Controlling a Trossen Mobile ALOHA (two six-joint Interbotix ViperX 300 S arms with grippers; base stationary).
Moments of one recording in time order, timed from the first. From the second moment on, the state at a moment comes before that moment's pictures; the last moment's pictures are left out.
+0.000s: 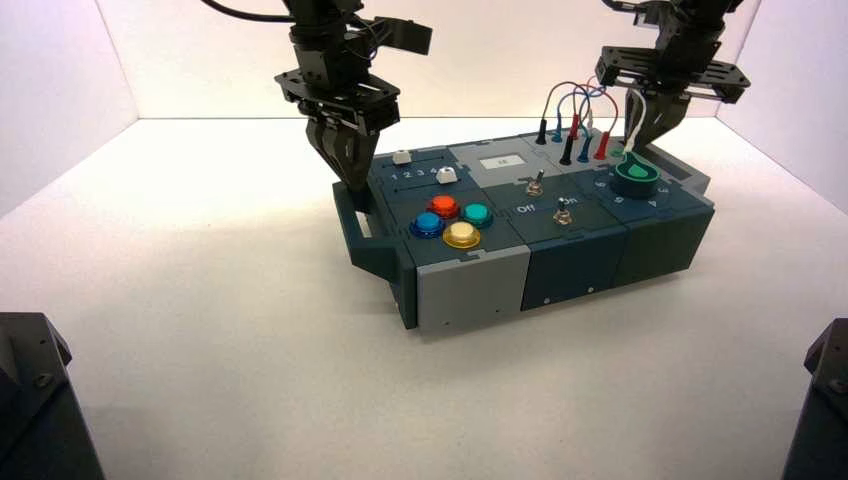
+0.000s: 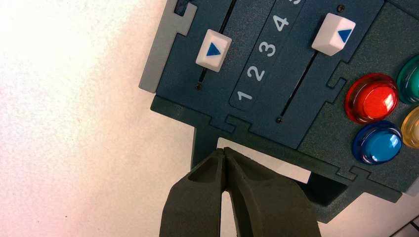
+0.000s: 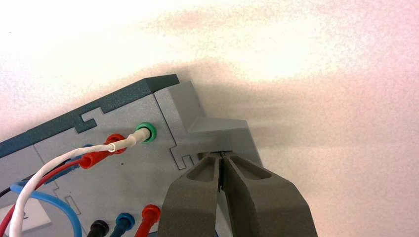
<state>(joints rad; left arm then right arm) -0.58 0.21 0.56 -0.12 0.75 0.34 0.03 0.23 0.53 0.11 0.60 0.07</state>
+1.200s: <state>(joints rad) -0.50 0.33 0.40 -0.06 0.73 0.35 0.04 0.33 0.39 0.11 0.63 0.07</state>
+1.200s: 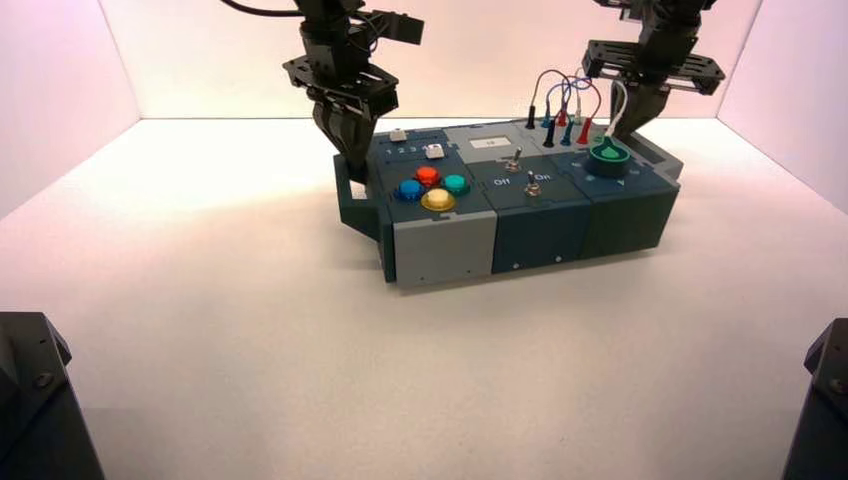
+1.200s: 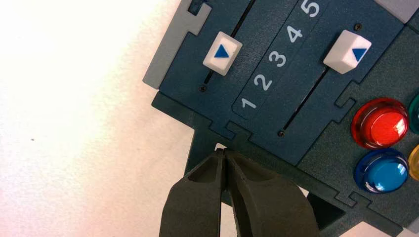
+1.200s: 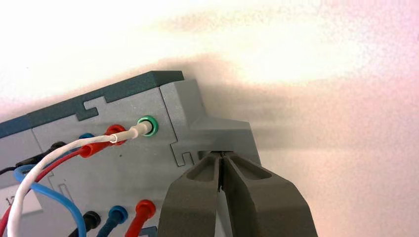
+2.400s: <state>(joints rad) -0.47 0.25 0.41 -0.04 0.74 0.34 0.06 0.25 0.39 0.10 0.70 0.06</state>
